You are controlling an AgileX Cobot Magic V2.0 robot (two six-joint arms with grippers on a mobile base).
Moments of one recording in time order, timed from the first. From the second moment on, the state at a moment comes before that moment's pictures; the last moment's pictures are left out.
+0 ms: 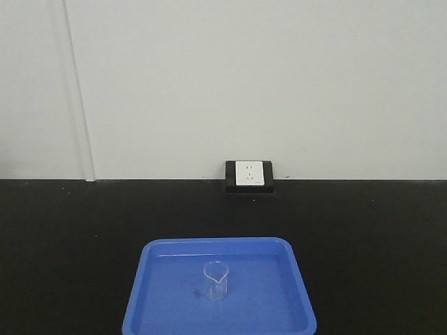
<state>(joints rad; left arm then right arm) -0.06 -0.02 0.03 0.11 0.39 0.02 0.09 -0.01 0.03 -0.02 0.08 0.09</state>
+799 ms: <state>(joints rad) -0.06 -0.02 0.03 0.11 0.39 0.02 0.09 -0.01 0.03 -0.02 0.07 0.09</state>
